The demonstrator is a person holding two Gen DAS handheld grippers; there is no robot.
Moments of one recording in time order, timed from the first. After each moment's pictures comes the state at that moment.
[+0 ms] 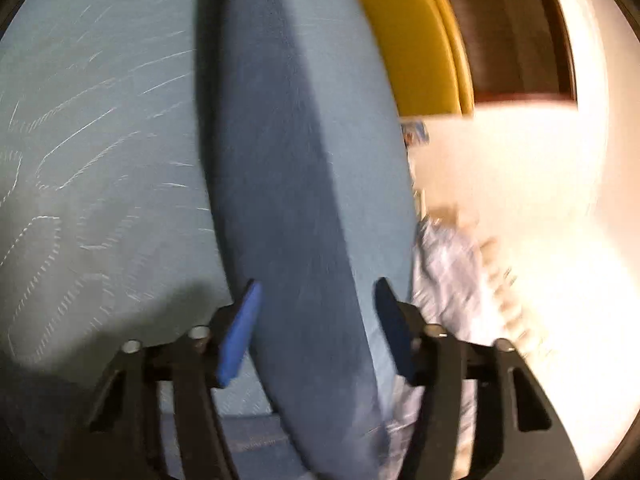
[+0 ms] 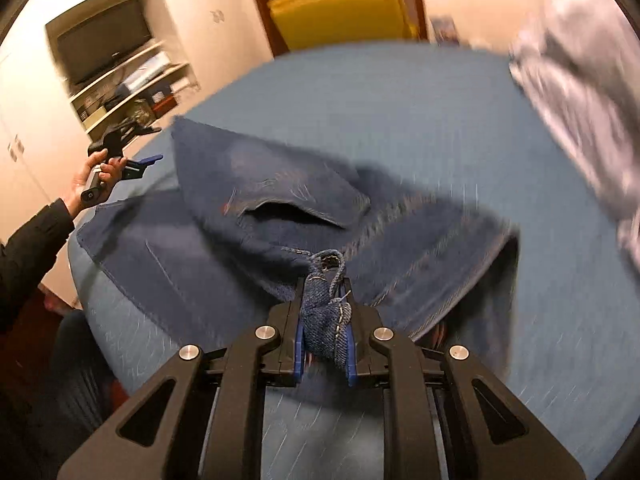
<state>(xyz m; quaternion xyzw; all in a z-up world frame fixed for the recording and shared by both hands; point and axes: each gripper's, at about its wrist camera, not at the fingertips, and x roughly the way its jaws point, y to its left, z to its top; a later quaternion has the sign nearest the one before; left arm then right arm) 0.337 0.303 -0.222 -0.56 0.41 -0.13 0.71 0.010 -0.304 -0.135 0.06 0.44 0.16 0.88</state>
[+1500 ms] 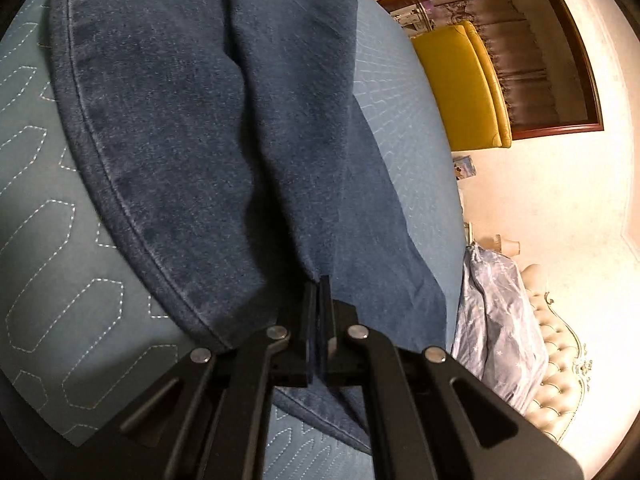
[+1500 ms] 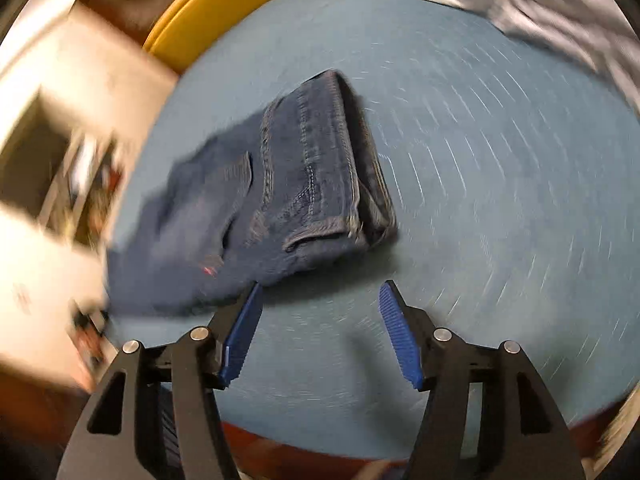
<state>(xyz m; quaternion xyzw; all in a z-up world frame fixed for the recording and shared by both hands) 0.101 0.331 -0.218 -0.53 0.41 -0.01 0.74 -0.060 -0.421 -0.168 0.32 0.49 0.04 0.81</state>
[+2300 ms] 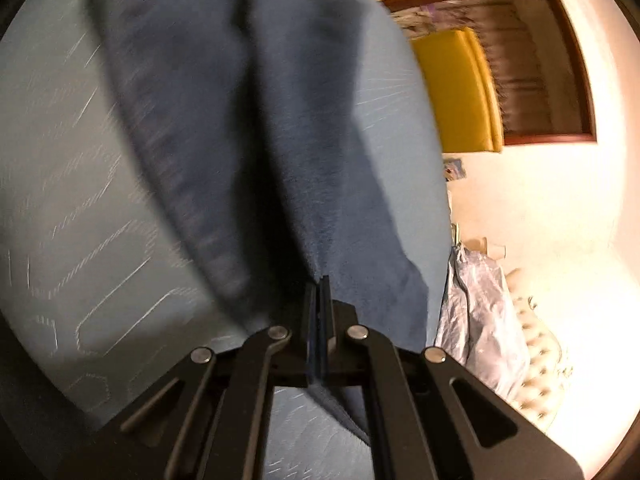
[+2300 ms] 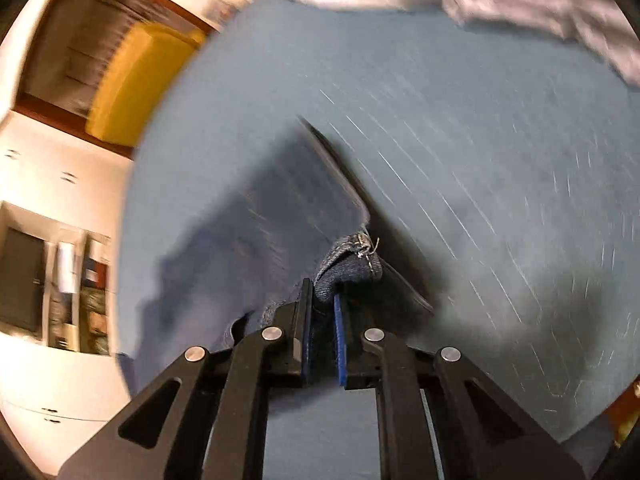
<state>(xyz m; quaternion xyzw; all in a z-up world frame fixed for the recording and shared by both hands) 0.054 0.337 -0.232 -0.57 0.40 -0.02 0.72 0.009 -0.413 -0.172 0.38 0.50 -0.07 0.78</state>
